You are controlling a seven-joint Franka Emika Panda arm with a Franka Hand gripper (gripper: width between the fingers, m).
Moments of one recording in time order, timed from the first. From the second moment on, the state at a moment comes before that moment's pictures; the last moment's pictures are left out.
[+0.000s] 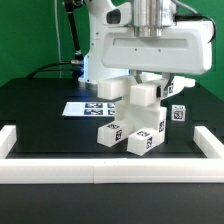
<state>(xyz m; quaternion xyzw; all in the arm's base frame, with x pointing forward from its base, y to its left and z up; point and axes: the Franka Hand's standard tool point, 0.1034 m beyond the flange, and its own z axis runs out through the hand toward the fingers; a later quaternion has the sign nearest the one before) 0.528 0.051 0.093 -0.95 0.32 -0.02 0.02</state>
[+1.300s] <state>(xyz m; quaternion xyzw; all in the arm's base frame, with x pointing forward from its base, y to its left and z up) 0.541 0.039 0.075 -0.95 0.30 -0.05 0.01</state>
